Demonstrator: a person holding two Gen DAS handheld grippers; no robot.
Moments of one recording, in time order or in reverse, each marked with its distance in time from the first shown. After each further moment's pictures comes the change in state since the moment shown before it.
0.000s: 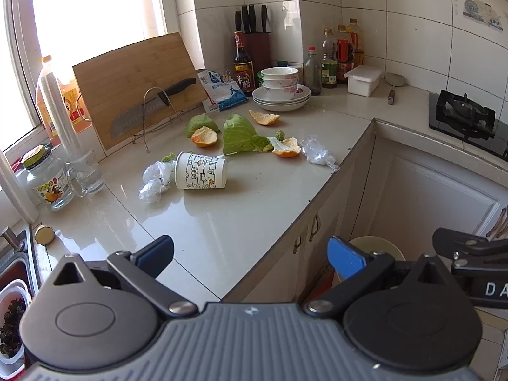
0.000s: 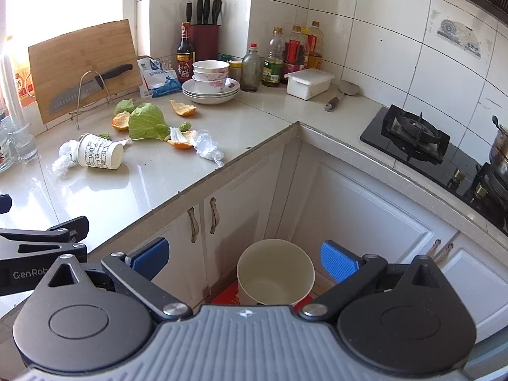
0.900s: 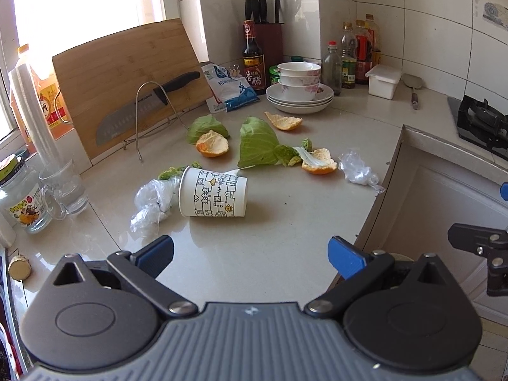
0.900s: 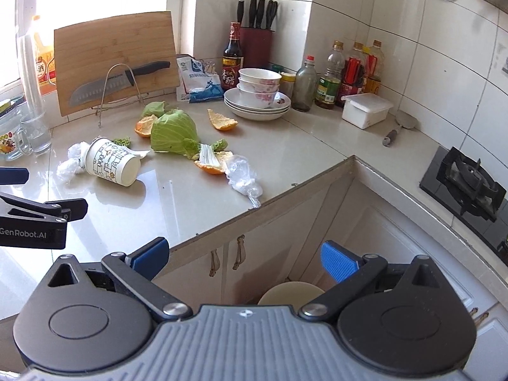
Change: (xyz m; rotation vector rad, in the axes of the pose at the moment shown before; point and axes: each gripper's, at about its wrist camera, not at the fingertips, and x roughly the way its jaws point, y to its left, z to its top) left arm 0.111 0.043 0.040 0.000 0.009 -0.012; right arm 0.102 0.016 0.055 -0.152 -0.039 0.148
